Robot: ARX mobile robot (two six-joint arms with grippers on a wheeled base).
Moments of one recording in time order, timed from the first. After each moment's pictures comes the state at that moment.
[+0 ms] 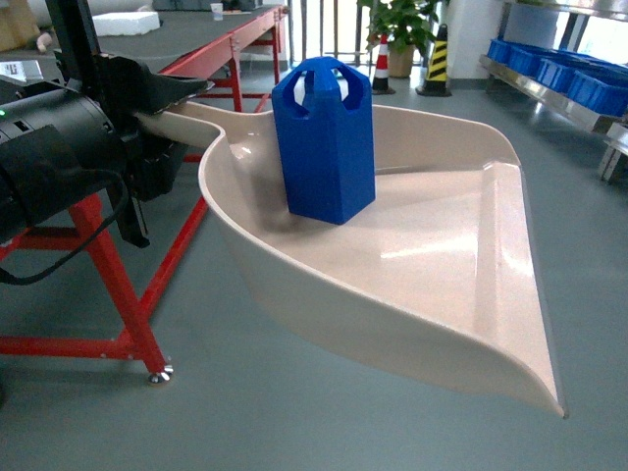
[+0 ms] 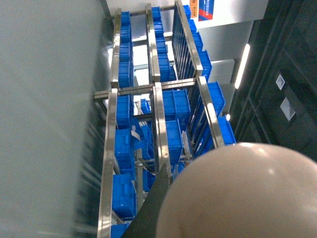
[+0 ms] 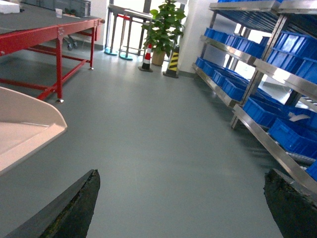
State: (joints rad) left arm -0.21 1.86 0.69 1.28 0.24 -1.47; right arm 0.29 0.31 0.24 0.08 0.40 -0.23
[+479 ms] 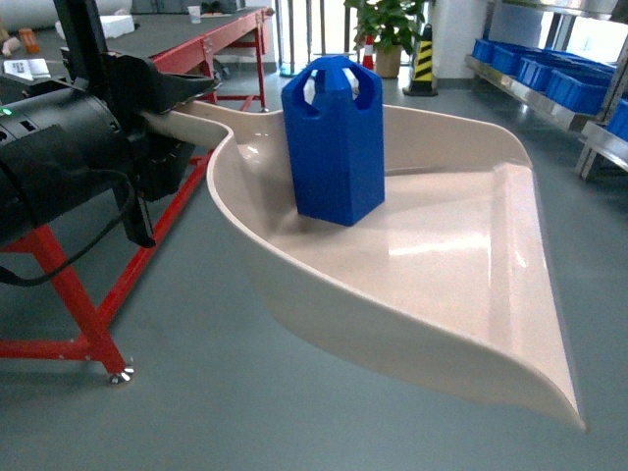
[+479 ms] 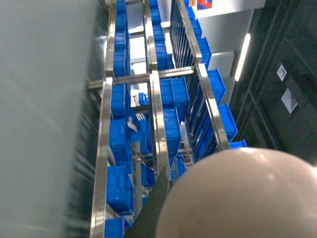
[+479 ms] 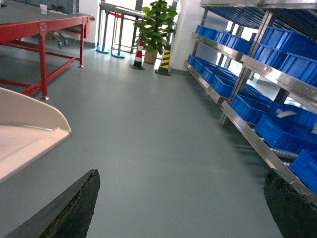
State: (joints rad) left arm -0.22 1.86 0.69 1.28 0.24 -1.47; right arm 0.29 0.31 0.24 0.07 0.40 -0.23
